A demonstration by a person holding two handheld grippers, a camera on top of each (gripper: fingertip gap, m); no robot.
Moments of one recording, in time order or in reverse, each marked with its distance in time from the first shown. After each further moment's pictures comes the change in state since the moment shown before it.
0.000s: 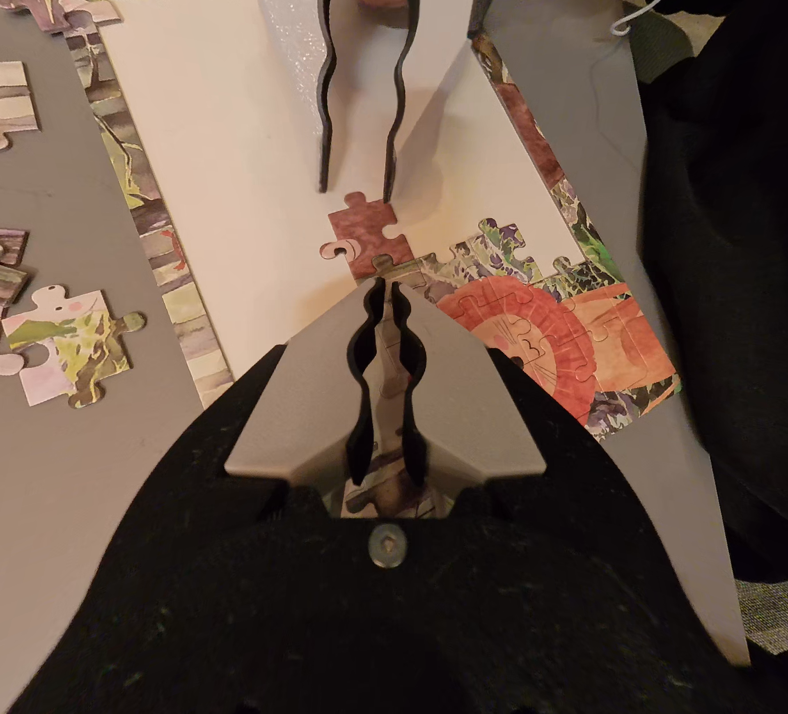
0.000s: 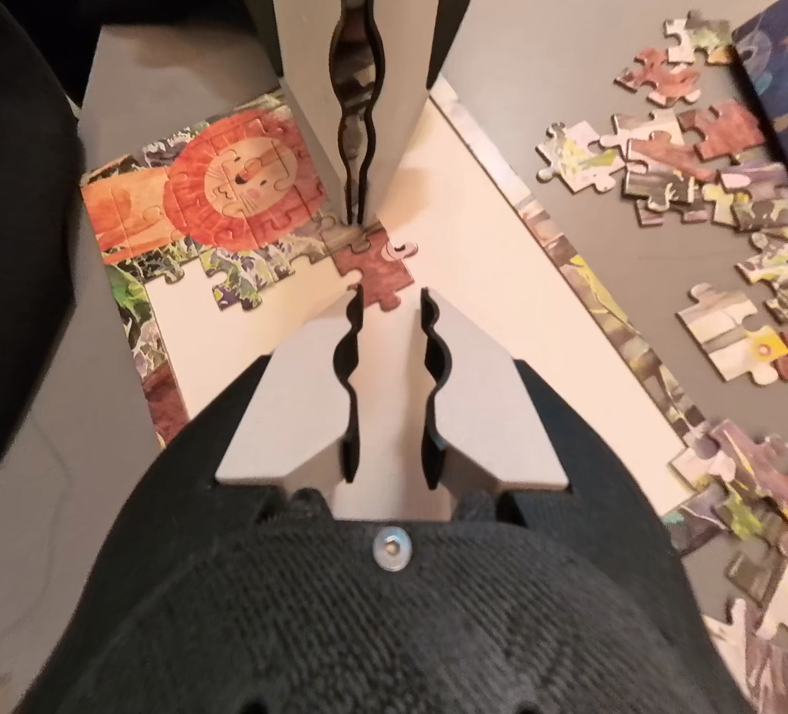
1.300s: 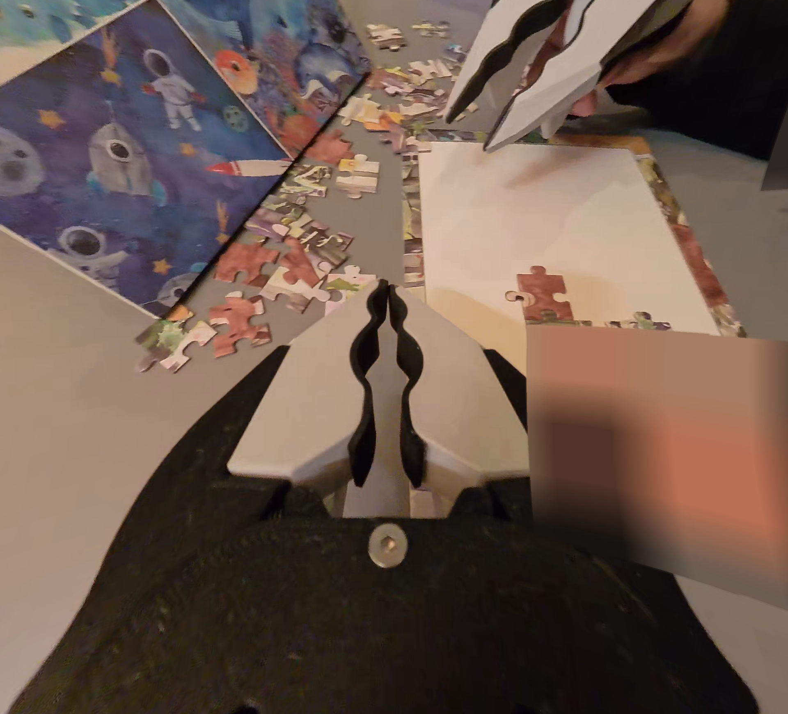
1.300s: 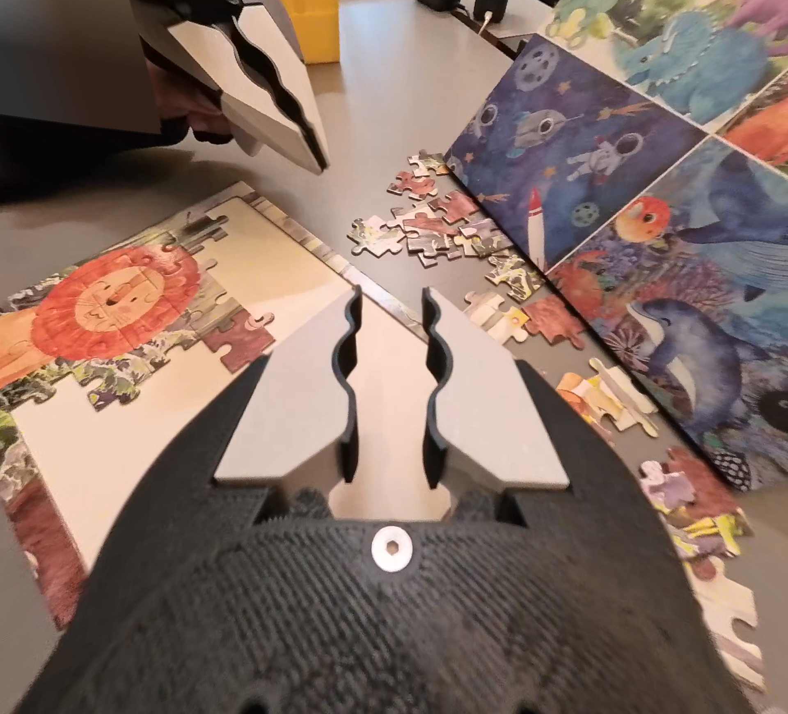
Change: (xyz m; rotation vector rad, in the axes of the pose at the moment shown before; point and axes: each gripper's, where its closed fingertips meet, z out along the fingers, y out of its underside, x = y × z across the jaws) left arm -0.079 -0.021 -0.081 0.289 -0.451 -0.122; right arm 0.073 -0.026 -0.061 0.299 0.334 0.126
